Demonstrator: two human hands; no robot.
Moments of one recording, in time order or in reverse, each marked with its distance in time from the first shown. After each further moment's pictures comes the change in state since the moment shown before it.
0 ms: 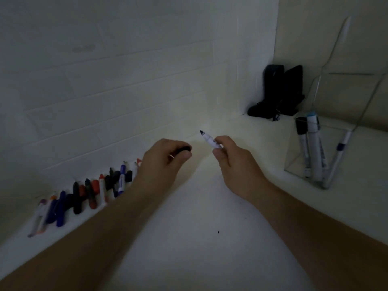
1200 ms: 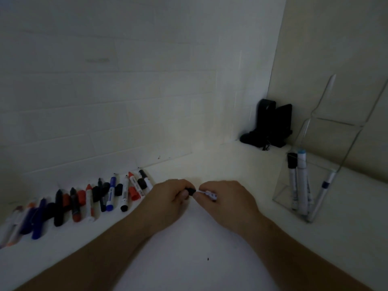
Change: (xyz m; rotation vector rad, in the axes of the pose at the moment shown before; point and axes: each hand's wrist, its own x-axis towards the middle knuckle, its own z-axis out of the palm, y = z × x) left_hand -0.016 -0.012 0.021 0.063 -0.277 0.066; right_hand -0.005 0.012 0.011 -0.354 -0.122 -0.129
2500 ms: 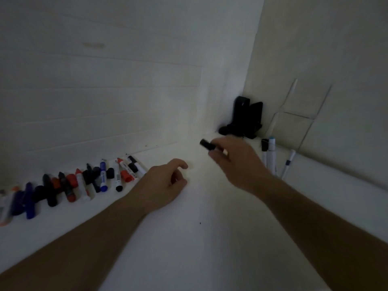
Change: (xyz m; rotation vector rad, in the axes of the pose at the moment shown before) left_hand -0.016 0.000 -0.002 -0.148 0.032 0.103; right_hand -0.010 -0.035 -0.096 -0.119 0.141 -0.045
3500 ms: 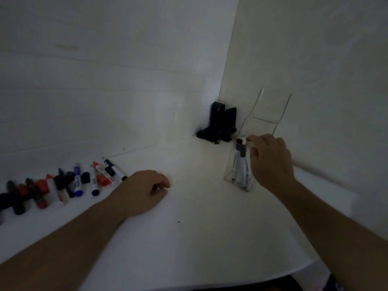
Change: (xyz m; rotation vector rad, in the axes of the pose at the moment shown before) left_hand -0.003 0.001 0.003 0.161 -0.040 0.154; right_hand -0.050 0.074 -0.071 -0.536 0.207 0.287
